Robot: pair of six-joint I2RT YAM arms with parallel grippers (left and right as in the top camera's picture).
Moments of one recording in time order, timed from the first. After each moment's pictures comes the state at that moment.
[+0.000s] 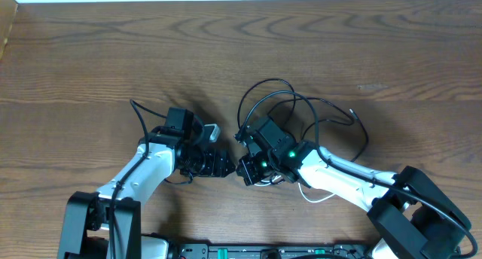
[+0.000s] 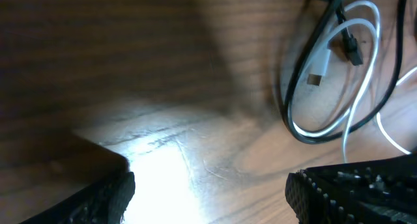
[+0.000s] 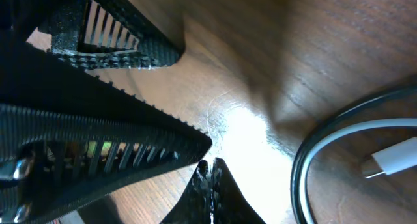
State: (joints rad) left arm -0.18 1.51 0.66 -0.59 0.53 -0.10; right arm 0.82 1.71 0.87 -0.20 -0.44 0.48
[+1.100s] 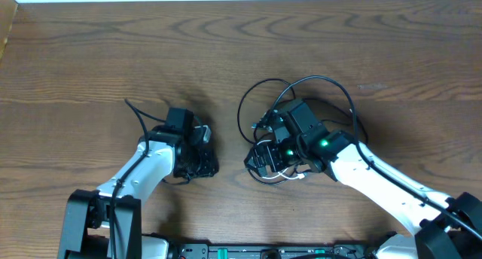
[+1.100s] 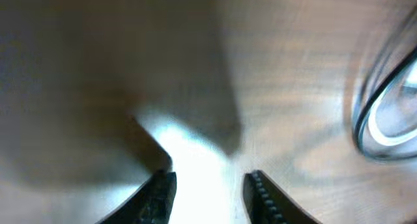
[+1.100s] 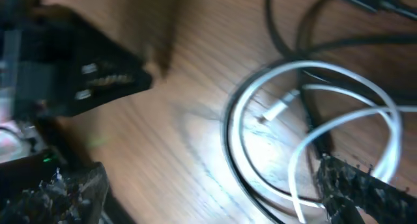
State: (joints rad) left arm -0.18 1.52 0.70 -0.71 0.37 -0.20; right arm 0.66 1.52 0.88 -0.43 -0.42 0.37
